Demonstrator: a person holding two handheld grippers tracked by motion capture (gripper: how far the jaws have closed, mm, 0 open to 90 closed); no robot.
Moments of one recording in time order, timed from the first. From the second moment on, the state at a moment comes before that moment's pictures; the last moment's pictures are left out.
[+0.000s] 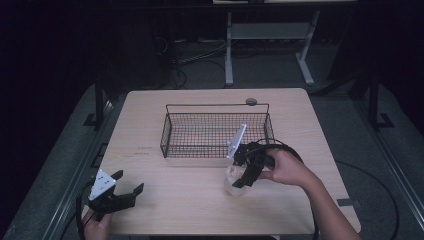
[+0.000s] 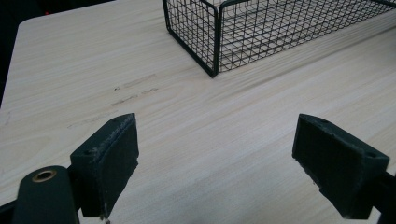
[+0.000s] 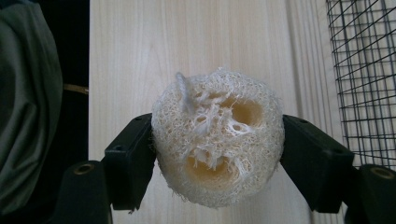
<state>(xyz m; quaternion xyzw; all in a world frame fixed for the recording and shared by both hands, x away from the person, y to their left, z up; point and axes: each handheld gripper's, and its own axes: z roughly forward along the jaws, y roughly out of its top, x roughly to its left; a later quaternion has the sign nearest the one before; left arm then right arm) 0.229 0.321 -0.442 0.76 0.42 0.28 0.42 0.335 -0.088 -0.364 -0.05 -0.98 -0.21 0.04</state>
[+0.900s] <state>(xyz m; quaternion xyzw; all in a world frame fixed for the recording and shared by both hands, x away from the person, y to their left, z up) 0.229 0.324 -0.442 0.75 0.42 0.28 0.42 0.352 -0.082 -0.332 -0.06 -0.97 -0.23 0.04</state>
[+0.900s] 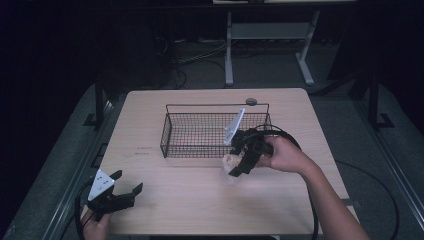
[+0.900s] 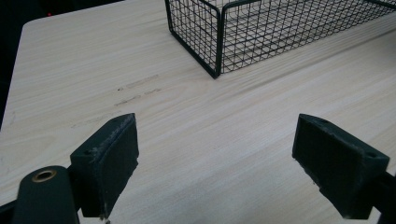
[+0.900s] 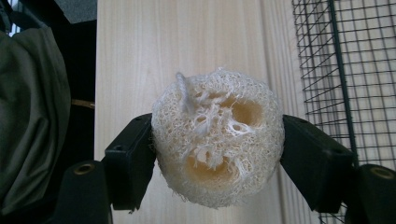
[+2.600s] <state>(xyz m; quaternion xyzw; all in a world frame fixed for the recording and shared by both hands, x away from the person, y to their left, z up) 0.233 0.323 -0.443 0.75 0.42 0.27 0.42 0.406 -0.068 -0.282 -0.06 -0.97 -0.23 0.03</state>
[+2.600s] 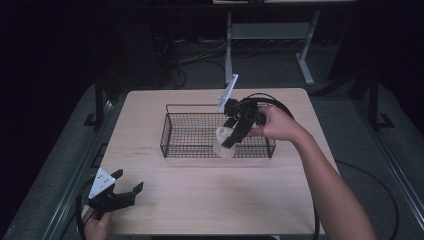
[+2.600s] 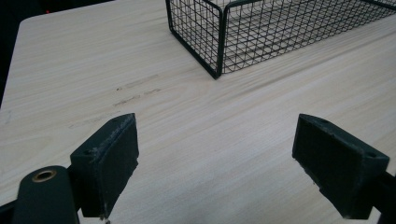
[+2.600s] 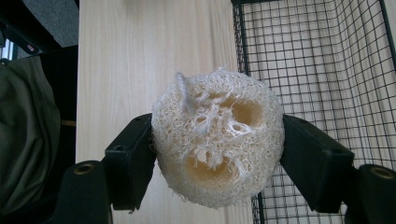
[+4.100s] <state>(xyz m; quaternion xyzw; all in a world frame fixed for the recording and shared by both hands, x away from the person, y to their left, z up) 0.234 0.327 -0.443 0.75 0.42 0.27 0.43 0.491 -0.069 -0.315 -0.13 -0.97 -0.20 0.02</state>
